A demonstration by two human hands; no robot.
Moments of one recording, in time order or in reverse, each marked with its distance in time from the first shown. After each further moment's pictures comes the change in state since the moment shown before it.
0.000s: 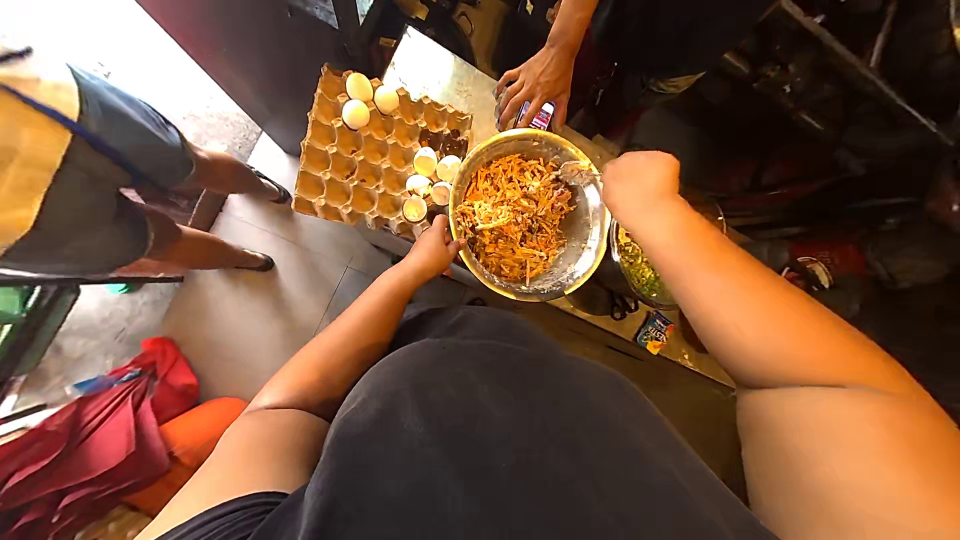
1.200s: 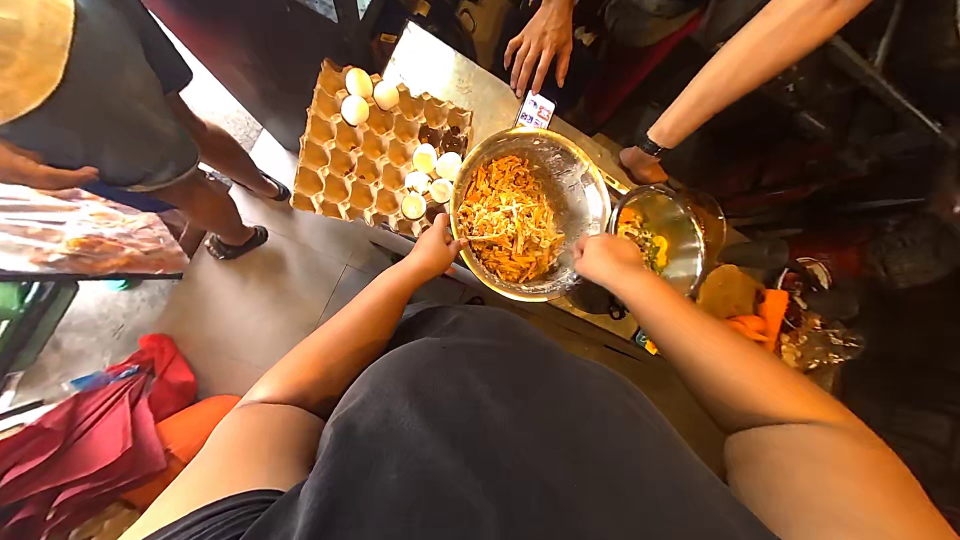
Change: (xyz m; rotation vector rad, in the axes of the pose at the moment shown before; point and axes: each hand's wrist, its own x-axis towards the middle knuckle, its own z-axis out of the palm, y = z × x) left_hand 0.001 0.002 0.005 -0.042 -0.005 -0.003; right_hand -0.024 -0.003 0.094 0.308 -0.232 -0.074
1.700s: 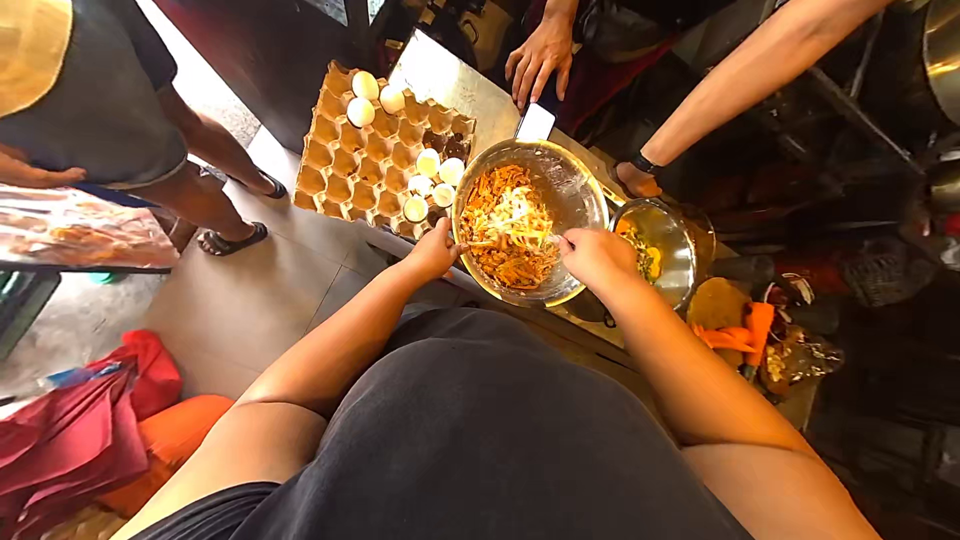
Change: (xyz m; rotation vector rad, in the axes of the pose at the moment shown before) left_hand -0.002 -0.001 -0.006 0.056 -0.030 0.023; right_hand -0.036 -0.042 -0.036 0.075 0.183 -0.027
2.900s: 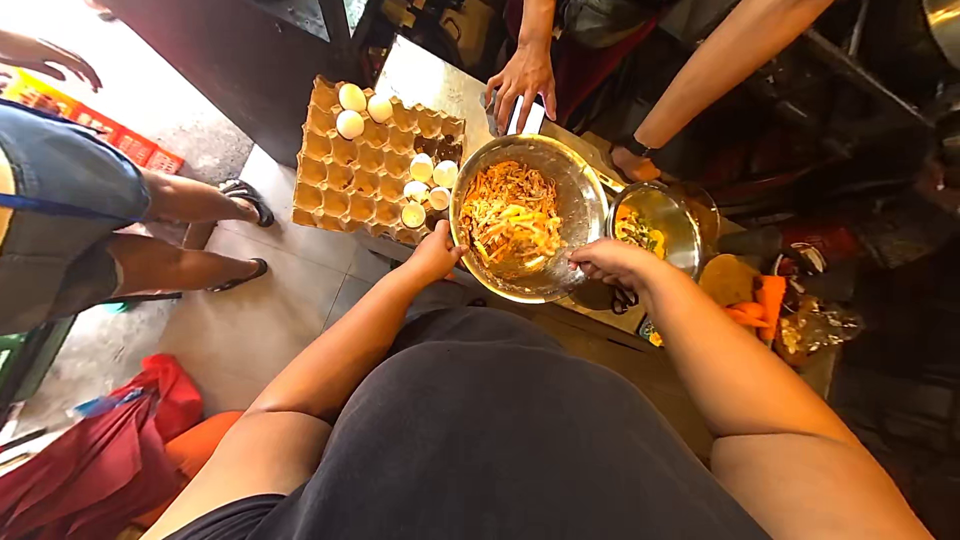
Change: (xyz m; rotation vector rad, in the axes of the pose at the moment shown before) left_hand 0.003 0.002 -0.004 0.038 -0.040 -0.015; right_hand 0.026 0.061 0.034 0.788 -0.520 0.234
